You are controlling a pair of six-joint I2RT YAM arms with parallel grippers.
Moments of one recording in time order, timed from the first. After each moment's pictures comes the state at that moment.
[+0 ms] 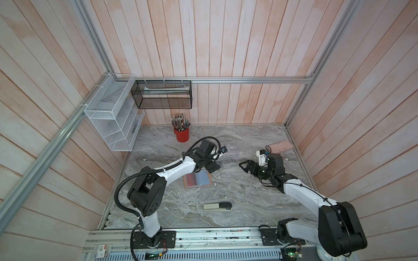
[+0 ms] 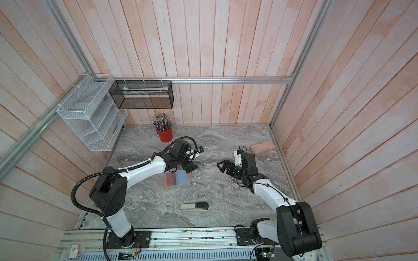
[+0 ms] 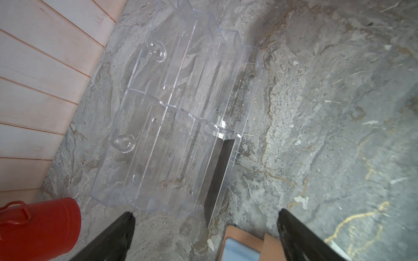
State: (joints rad) left arm -0.65 1.80 1.26 -0.28 0.00 0.56; right arm 0.23 1.25 0.58 0.00 -0.47 0.65
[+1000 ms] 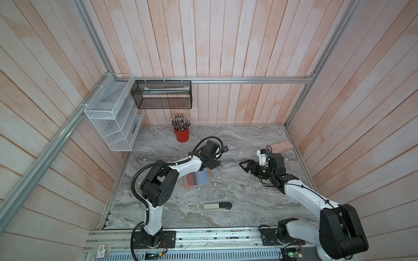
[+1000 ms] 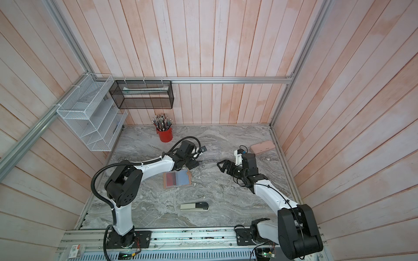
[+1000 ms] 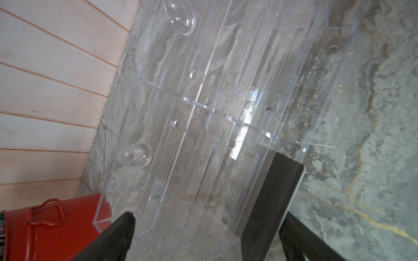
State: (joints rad) left arm -0.65 1.96 1.33 -0.16 -0.19 0.64; right arm 0.23 1.22 0.58 0.00 -0.47 0.65
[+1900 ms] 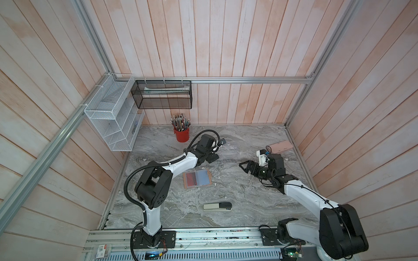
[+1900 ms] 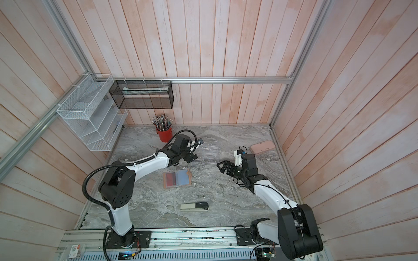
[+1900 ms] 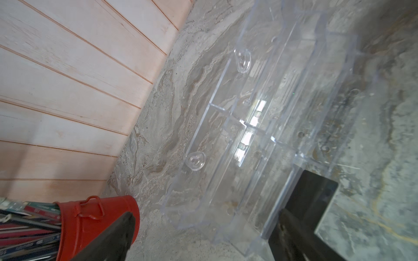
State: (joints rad) left arm -0.61 1.86 1.33 -0.13 -0.13 0.63; right arm 0.24 1.23 0.57 0.00 -0.47 0.63
